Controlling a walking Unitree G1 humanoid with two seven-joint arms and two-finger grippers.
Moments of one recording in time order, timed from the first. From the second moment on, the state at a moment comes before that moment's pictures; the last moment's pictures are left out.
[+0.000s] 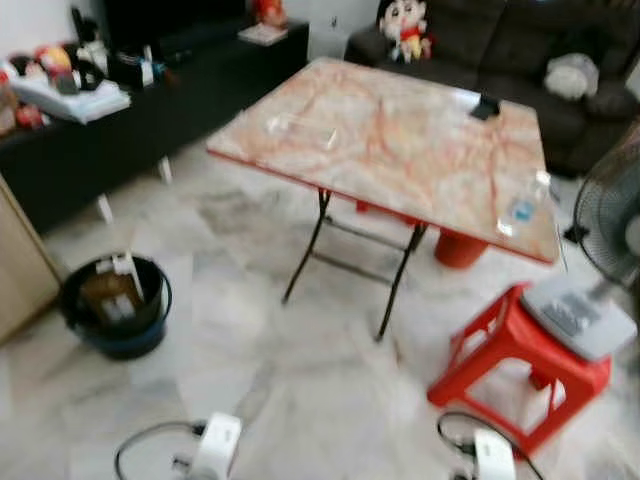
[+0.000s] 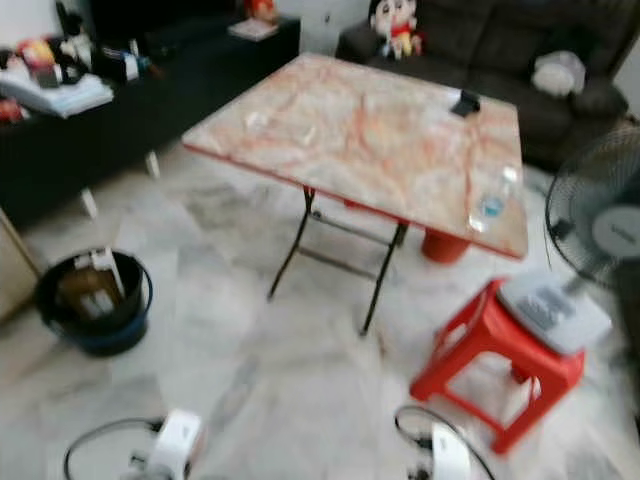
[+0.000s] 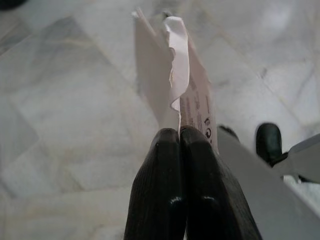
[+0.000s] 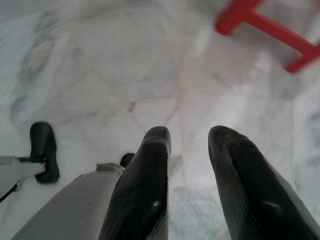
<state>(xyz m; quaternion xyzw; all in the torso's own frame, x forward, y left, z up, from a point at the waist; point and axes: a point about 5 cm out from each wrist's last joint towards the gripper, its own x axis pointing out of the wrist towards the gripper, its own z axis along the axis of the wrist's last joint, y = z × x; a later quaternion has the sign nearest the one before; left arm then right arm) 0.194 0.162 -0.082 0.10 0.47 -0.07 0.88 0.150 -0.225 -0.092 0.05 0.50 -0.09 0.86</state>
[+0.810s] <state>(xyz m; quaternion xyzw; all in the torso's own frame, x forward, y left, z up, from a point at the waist) 0.189 0.162 -0.084 0.10 0.47 -0.05 0.87 0.168 -0.226 -0.085 0.06 0.48 -0.09 0.87</state>
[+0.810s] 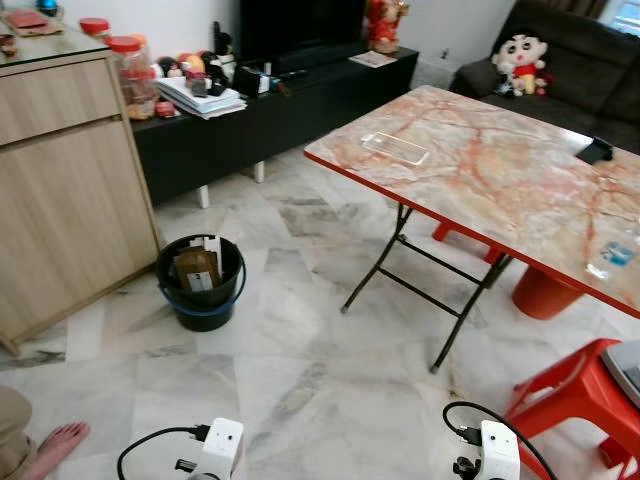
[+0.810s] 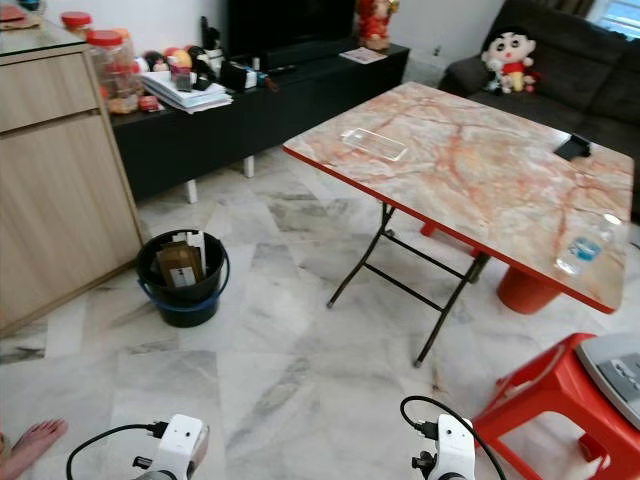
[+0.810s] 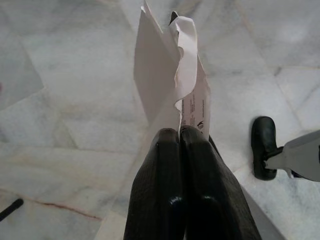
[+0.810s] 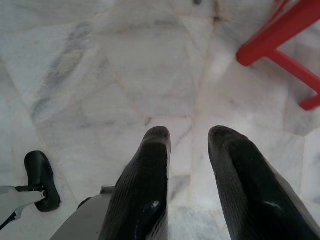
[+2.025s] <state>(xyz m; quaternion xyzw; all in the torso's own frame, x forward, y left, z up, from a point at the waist) 0.185 0.183 -0.084 0.12 0.48 -0.04 0.87 0.188 -0.204 -0.080 0.09 0.44 -0.08 0.89</state>
